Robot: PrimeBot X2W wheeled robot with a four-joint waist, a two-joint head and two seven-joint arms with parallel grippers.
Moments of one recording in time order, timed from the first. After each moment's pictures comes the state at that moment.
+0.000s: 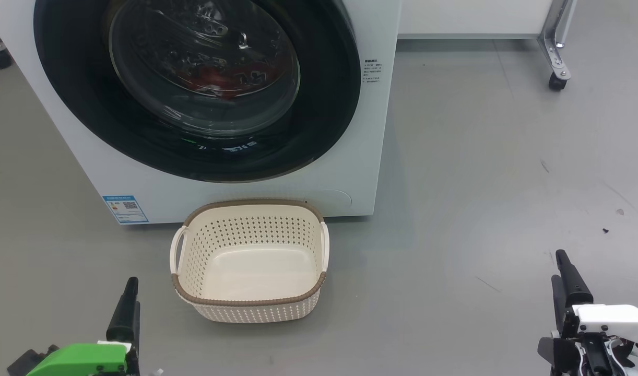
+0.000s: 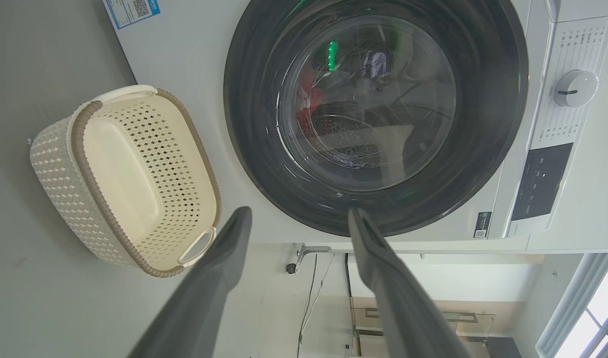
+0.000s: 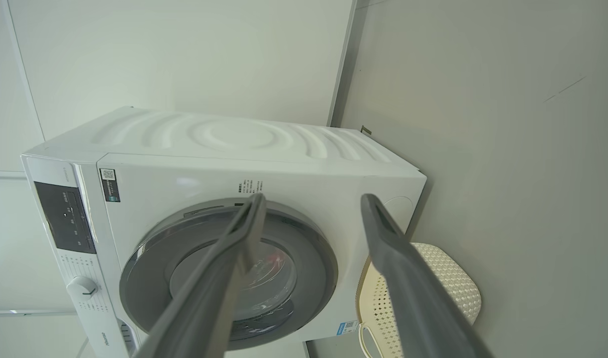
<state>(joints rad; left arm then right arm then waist) -0.01 0.02 0.00 0.29 -1.59 -0.12 0.04 -0.01 -0.03 -0.11 0.27 1.52 0.12 0.04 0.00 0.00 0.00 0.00</state>
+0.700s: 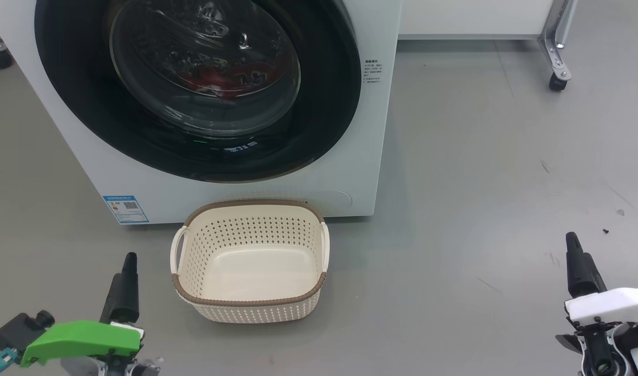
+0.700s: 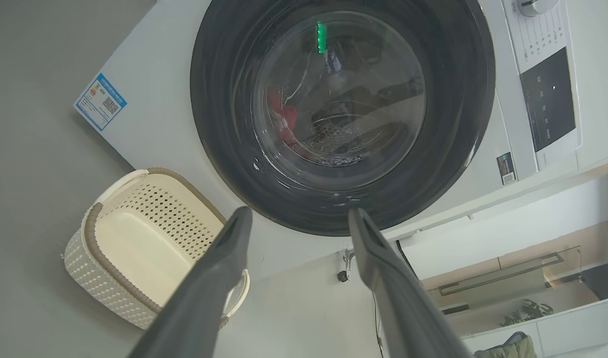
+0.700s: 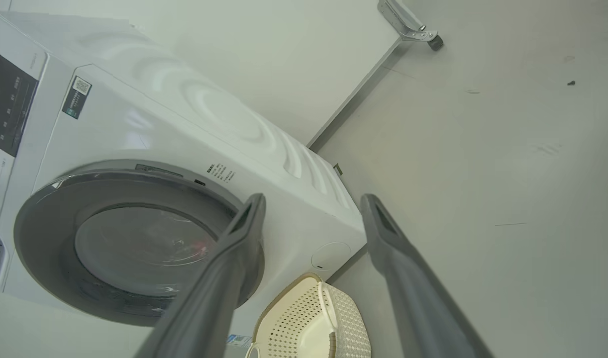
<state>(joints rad) -0.05 0.08 -0.07 0.24 -1.29 -0.12 -0.05 -0.01 -0.14 -0.02 0.22 1.14 0.11 -0.04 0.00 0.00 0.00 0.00</state>
